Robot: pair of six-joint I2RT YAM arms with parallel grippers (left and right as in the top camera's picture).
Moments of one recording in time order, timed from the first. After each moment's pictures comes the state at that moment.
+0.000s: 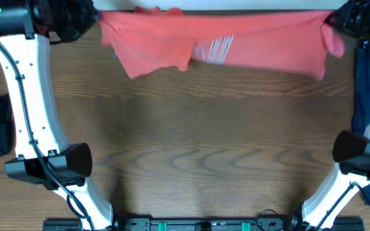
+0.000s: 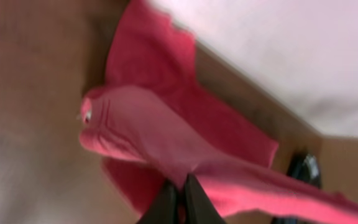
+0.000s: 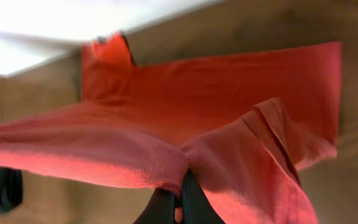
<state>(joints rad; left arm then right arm) 0.12 1.98 2.44 -1.41 0.44 -0.50 -0.24 2.10 2.60 -1.57 -0.52 0.10</state>
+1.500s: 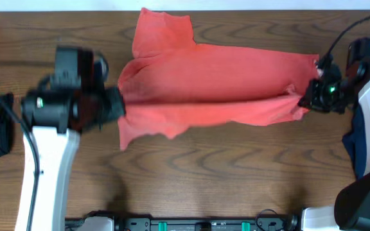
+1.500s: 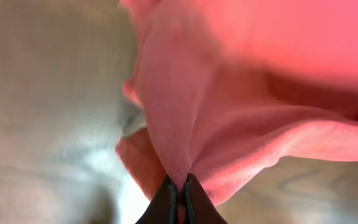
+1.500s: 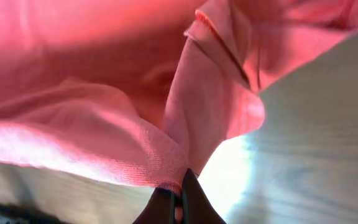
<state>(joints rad) -0.07 1.29 1.42 -1.31 0.15 -0.36 -0.22 1.62 1.43 -1.26 -0.38 -0.03</state>
